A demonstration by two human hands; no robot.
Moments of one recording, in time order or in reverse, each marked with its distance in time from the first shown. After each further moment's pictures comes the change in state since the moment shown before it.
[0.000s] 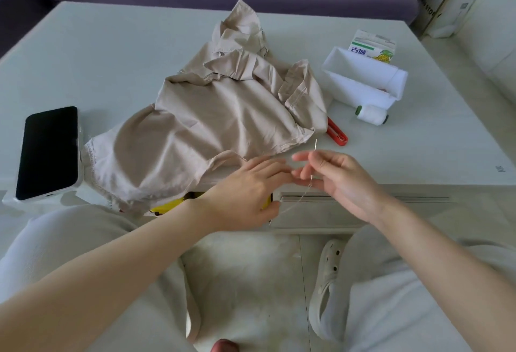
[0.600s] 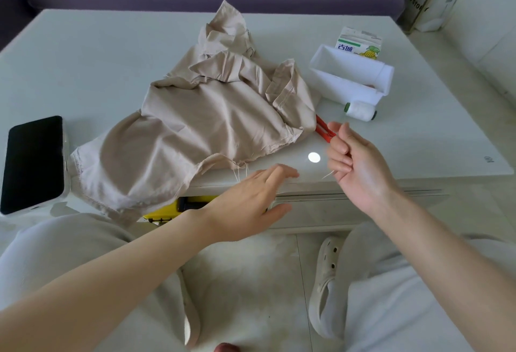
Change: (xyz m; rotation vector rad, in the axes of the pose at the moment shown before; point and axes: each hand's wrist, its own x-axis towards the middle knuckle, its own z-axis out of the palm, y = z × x) left_hand 0.002 0.015 0.006 -0.263 -0.015 -0.052; right_hand -0.005 -0.024 -0.005 0.455 0.379 -0.053
